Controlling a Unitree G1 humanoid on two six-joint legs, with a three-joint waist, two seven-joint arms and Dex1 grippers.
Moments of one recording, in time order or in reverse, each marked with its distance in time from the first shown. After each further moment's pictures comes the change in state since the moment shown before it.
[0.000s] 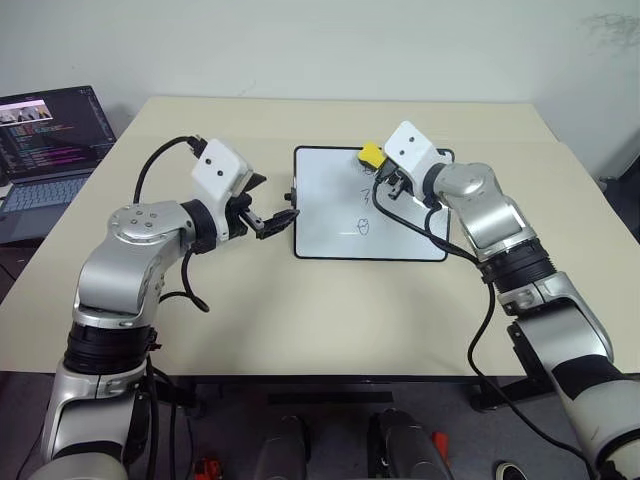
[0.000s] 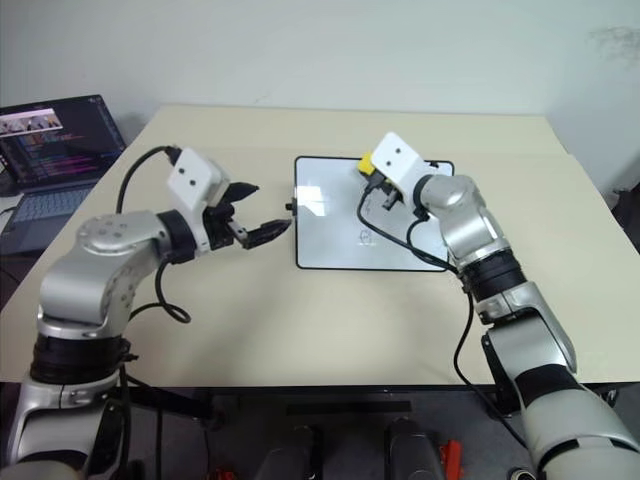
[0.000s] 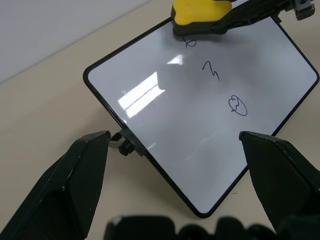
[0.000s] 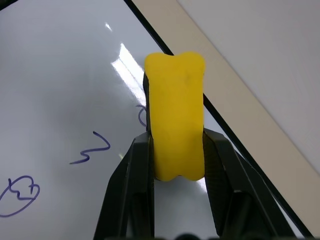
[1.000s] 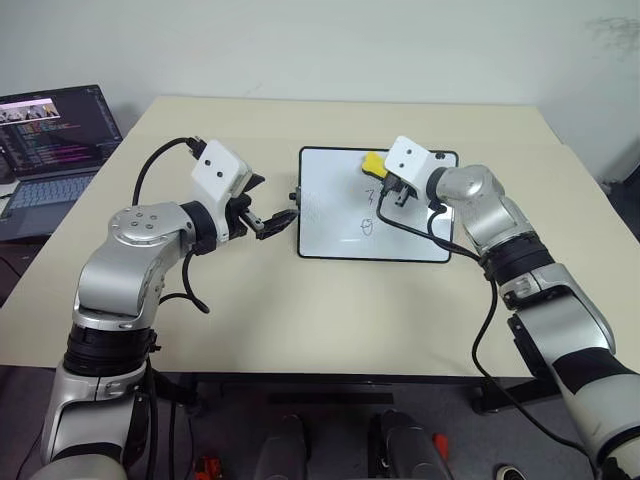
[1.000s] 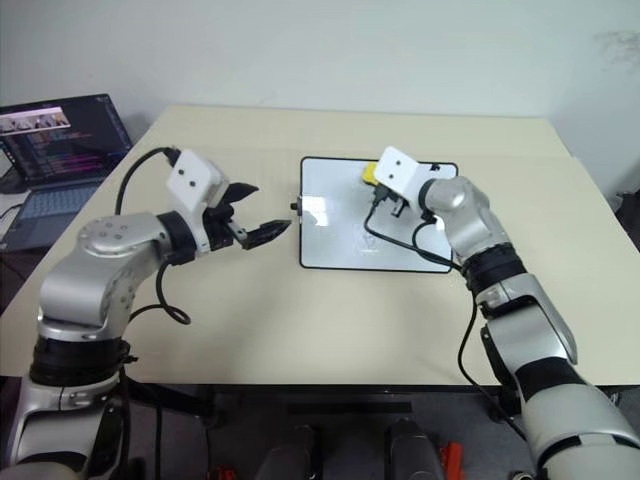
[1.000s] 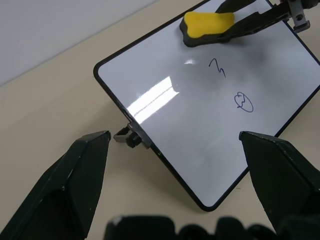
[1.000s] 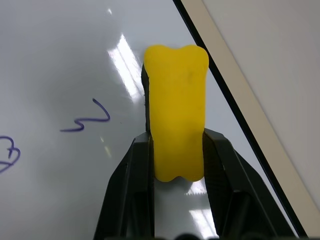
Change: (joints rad) left arm 0.007 0.001 0.000 -0.006 -0.002 0.000 0.017; right arm -0.026 -0.052 0.014 0.183 -0.097 -0.187 0.065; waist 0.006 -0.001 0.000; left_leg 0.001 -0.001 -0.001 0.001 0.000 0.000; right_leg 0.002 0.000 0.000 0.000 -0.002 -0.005
